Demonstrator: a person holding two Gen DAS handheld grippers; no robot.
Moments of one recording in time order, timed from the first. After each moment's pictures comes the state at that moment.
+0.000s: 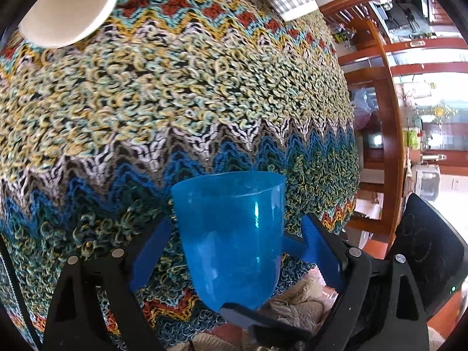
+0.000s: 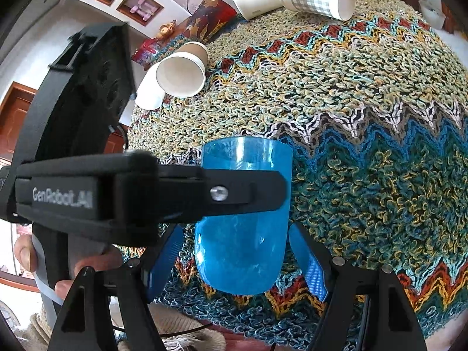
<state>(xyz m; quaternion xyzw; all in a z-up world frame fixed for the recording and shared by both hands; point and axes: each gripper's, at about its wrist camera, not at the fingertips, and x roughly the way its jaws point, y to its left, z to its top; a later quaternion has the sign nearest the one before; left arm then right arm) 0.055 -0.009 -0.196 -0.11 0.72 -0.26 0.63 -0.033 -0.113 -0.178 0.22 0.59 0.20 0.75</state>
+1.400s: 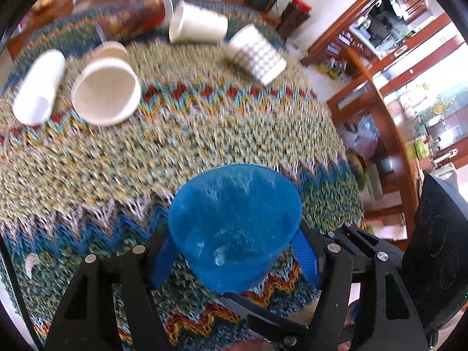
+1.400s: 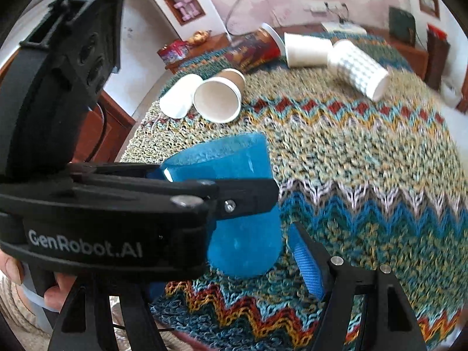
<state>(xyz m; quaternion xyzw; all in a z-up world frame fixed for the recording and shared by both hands) 0.029 0.042 -0.117 -0.07 0.58 -0.24 0.77 -0.017 -0.070 -0.144 0.08 0.51 0.22 0.83</state>
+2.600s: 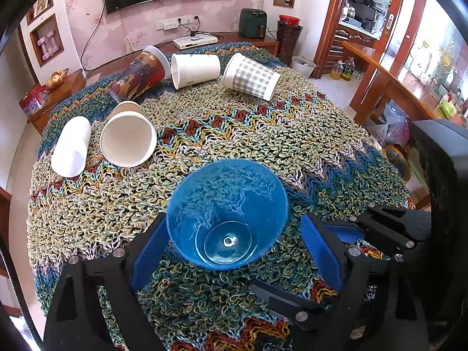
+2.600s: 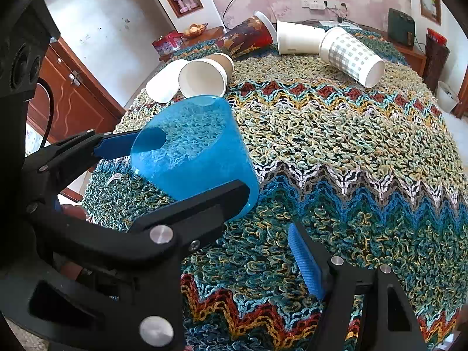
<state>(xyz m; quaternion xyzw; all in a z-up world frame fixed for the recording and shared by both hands) -0.010 0.013 -0.116 0.08 0.48 -0.20 0.85 -0.026 -0.081 -0.159 0.06 0.52 0.21 0.82</state>
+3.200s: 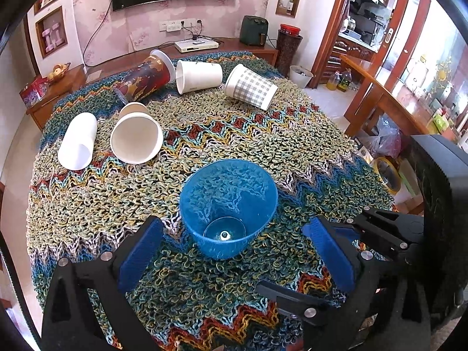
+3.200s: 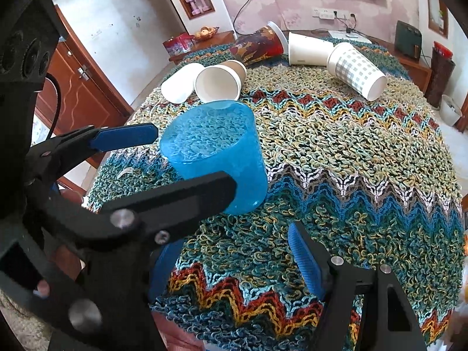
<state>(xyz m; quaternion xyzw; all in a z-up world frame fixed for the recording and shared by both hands) -0.024 0.028 -0.096 0.05 0.47 -0.20 0.86 -0.042 -0.080 -0.142 0.04 0.51 0.22 0.83</state>
